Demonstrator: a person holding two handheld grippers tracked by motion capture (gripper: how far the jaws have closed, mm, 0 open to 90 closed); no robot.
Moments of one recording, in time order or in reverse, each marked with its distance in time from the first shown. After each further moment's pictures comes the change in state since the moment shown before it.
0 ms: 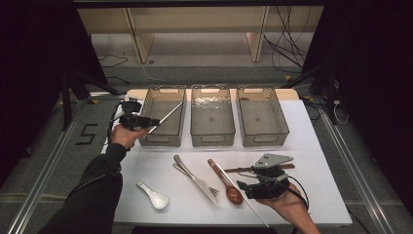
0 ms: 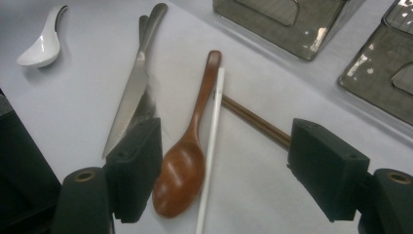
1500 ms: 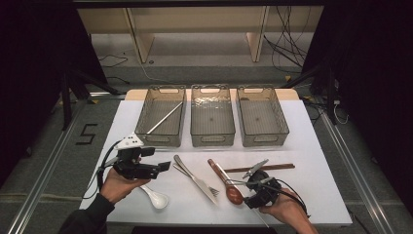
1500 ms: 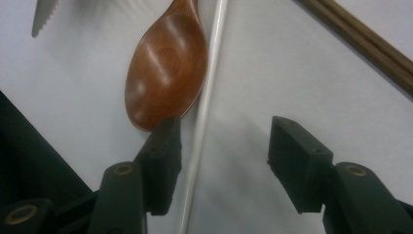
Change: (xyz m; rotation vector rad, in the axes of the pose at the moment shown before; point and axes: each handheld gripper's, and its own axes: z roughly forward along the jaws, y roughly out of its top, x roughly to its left) left arm -0.085 -0.102 -0.081 -0.131 -0.251 0.264; right arm 0.003 -0.018 0.041 0.449 -0.003 -0.042
